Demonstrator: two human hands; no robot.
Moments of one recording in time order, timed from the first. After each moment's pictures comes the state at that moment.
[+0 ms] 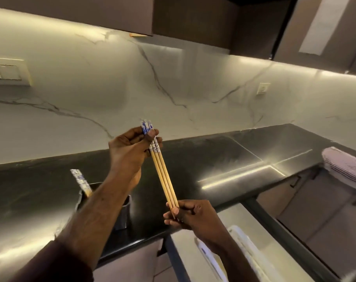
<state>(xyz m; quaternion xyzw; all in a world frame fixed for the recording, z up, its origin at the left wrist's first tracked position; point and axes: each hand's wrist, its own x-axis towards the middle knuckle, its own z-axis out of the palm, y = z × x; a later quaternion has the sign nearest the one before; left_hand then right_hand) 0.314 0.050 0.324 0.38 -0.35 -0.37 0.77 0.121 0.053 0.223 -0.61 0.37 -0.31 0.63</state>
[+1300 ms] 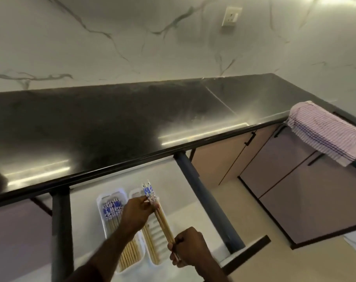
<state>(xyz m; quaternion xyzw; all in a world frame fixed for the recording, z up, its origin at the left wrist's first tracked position) -0.082 -0.054 0.010 0.70 -0.43 -0.42 0.39 -0.266 -0.041 0.039 -0.51 0.67 -0.02 0.55</state>
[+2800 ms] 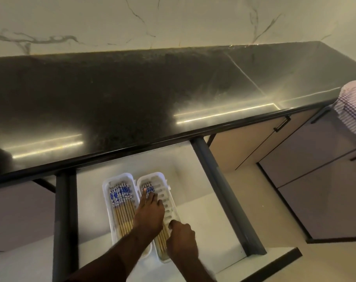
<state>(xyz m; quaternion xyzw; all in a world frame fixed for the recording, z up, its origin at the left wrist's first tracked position) -0.096 -0.072 -0.075 0.71 -0.68 -0.11 -0.11 -0.215 -0.058 -0.047 -0.70 0.63 0.10 0.32</state>
